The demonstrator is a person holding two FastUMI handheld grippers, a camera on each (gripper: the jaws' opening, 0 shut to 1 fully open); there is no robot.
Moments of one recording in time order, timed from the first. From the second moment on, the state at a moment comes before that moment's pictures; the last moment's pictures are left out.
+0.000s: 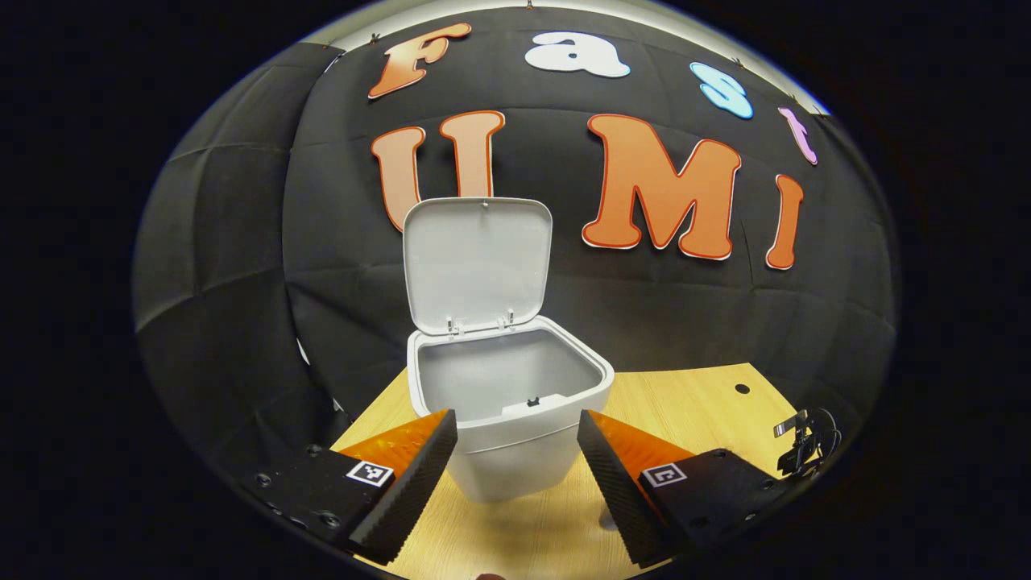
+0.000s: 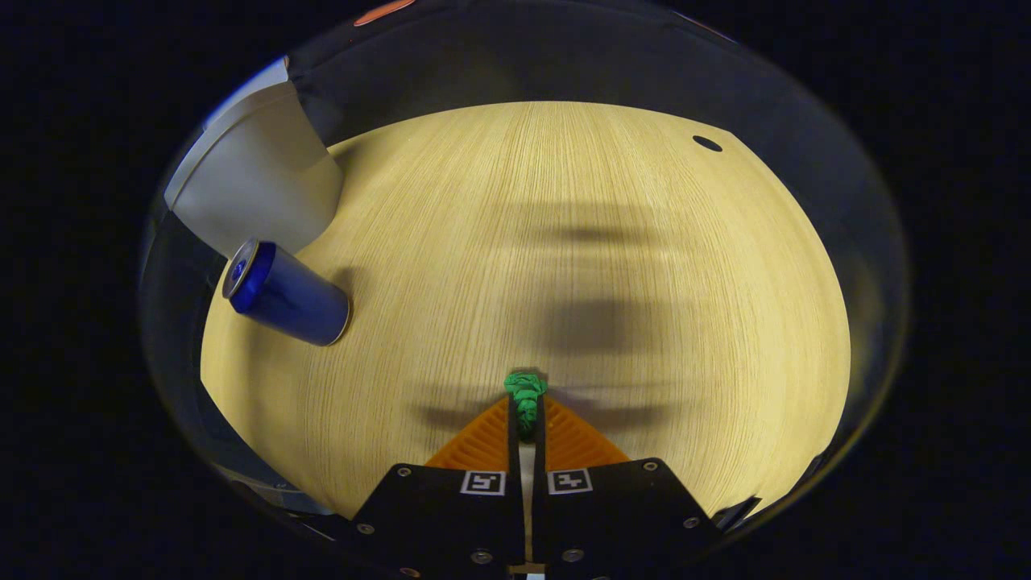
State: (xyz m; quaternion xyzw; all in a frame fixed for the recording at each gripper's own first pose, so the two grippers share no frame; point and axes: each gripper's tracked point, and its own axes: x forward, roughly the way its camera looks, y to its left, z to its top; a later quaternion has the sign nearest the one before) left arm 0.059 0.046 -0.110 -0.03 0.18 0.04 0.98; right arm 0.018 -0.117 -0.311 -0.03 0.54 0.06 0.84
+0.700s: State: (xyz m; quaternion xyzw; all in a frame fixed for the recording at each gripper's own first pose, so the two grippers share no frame) left arm 0.056 0.020 -0.103 -0.03 0.18 0.01 0.98; right arm 0.103 -0.148 -0.072 -0.06 0.42 0.07 0.90
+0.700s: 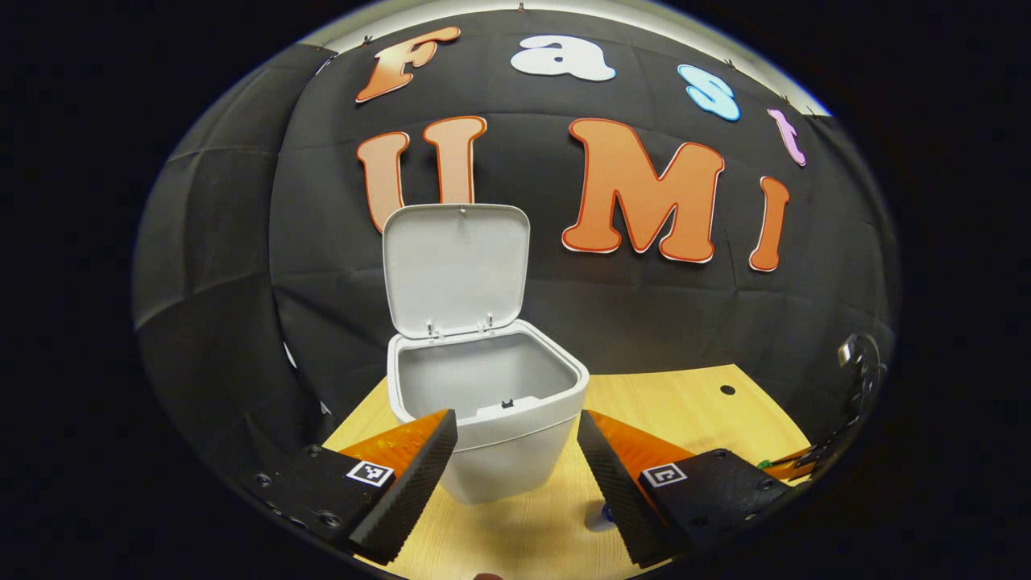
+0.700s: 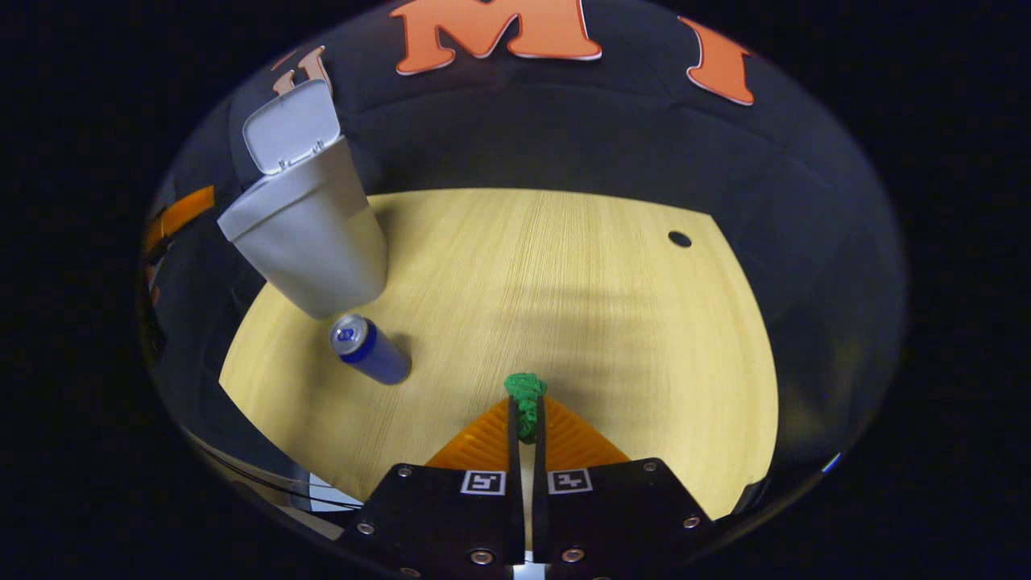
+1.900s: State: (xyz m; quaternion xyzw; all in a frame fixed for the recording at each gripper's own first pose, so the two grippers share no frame) left arm -0.023 0.099 -0.092 -0.05 0.16 0.06 0.98; right arm 0.179 0.096 0.196 -0.11 0.13 0.27 0.95
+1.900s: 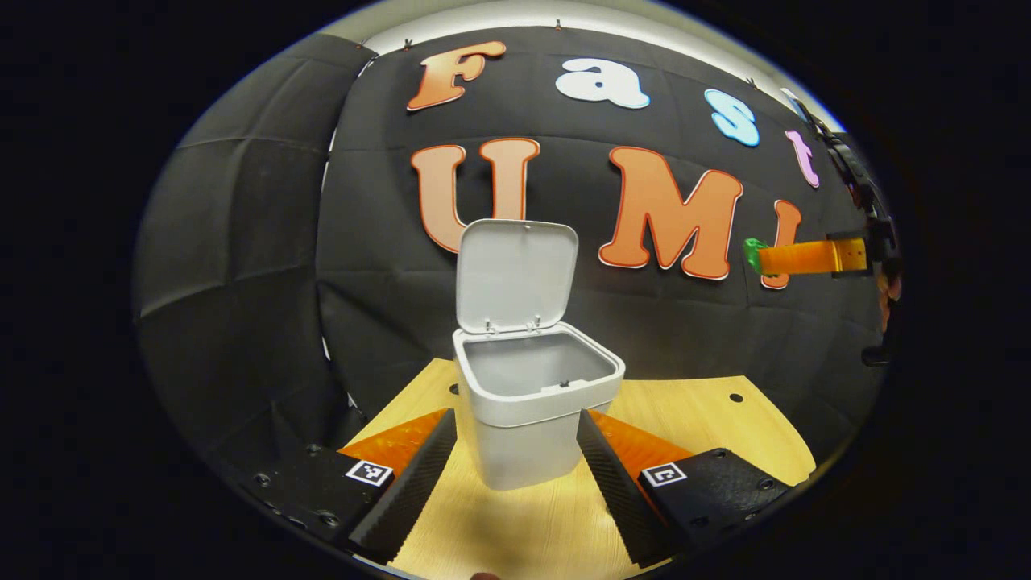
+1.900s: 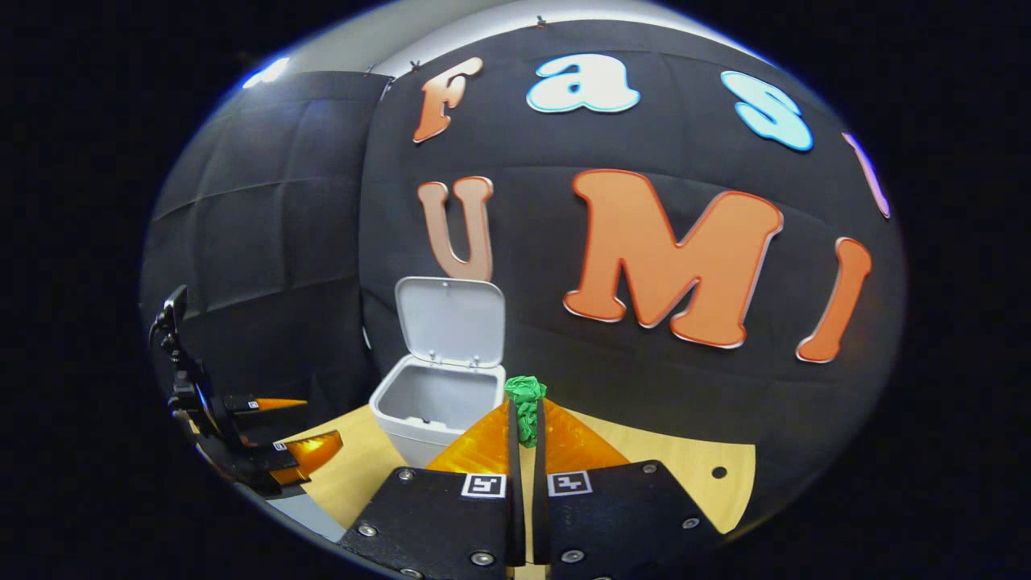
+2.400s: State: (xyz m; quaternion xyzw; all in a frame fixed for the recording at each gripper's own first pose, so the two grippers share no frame) left arm -0.065 0.181 -0.108 -0.05 0.17 0.12 0.98; right arm 0.223 0.218 0.146 -0.09 0.16 0.33 0.93
